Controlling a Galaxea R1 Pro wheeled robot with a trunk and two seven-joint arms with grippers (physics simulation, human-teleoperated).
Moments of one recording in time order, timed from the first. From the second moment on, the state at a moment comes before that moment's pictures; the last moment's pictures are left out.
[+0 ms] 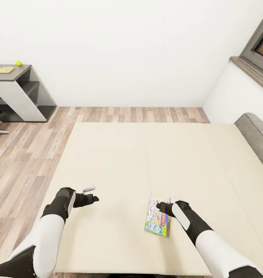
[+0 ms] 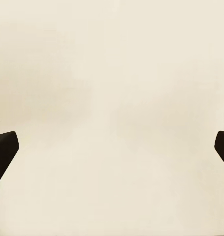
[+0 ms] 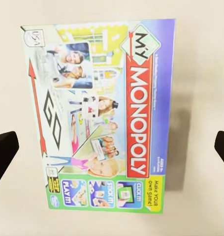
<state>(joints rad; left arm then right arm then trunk) -0.84 -0.05 0.50 -0.60 -0.43 0.77 -0.37 -0.72 -0.01 0.23 -0.57 -0.64 0.50 -0.25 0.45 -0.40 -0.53</state>
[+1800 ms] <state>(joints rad) -0.85 -0.05 0.51 -0.75 -0.43 0.73 -0.36 -0.72 0.00 0.34 -0.67 -0.64 0.41 -0.25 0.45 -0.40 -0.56</state>
